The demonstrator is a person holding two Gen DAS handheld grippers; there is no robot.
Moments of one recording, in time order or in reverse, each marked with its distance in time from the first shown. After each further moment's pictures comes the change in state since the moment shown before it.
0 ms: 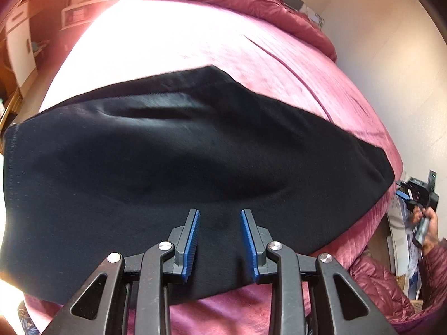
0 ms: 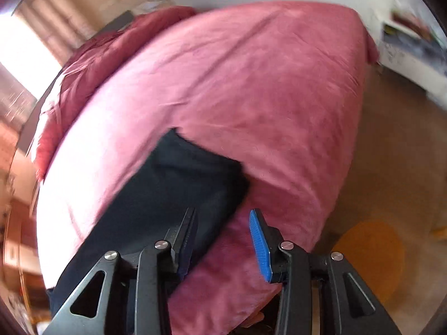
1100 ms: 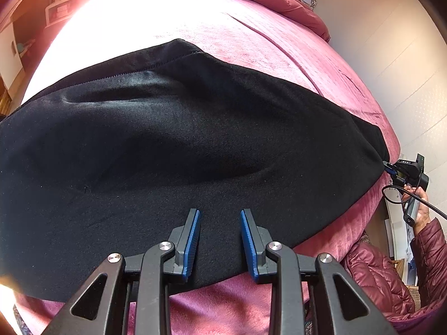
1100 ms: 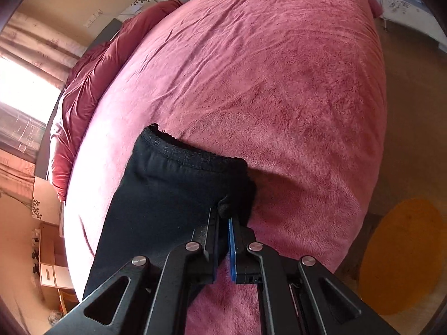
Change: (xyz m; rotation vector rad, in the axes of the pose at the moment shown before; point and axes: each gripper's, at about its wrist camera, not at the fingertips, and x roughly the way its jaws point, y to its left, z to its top) left arm 0.026 -0.034 -0.005 0.059 0.114 -0.024; right arm 0.067 -0.043 0.011 0.210 0.079 0.142
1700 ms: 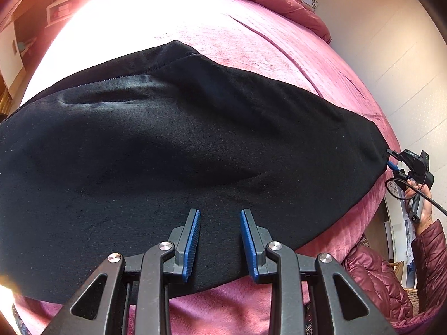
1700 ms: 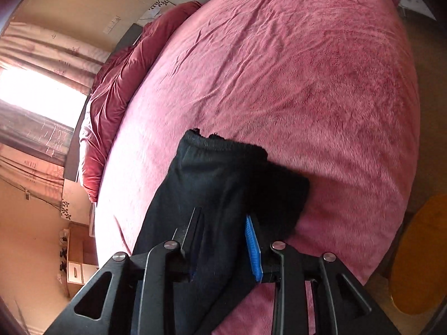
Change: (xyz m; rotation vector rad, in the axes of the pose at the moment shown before) left arm -0.003 0.000 -0.001 -0.007 -0.004 0.002; right arm 0.000 0.023 0.006 0.020 -0.001 0.169
